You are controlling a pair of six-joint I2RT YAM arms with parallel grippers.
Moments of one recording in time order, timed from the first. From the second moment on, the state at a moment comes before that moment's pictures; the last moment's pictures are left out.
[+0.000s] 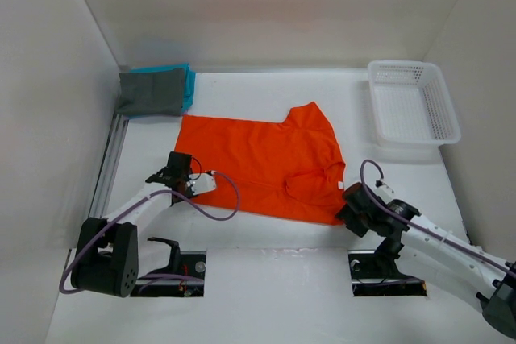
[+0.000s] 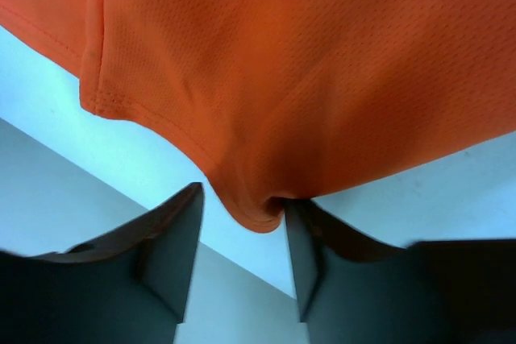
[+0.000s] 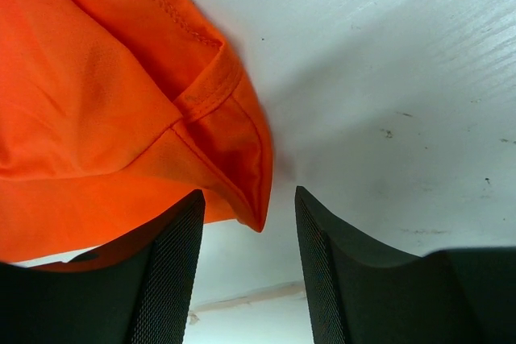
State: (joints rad) left arm -0.19 1.18 0.47 -0.43 -0.26 1.14; right arm 0.75 0.72 0.39 -0.82 0.29 1.42
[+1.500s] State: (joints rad) left arm -0.03 0.71 0.70 -1.02 -0.19 1.13; right arm 0.97 0.79 0.90 -1.12 0.42 1.33
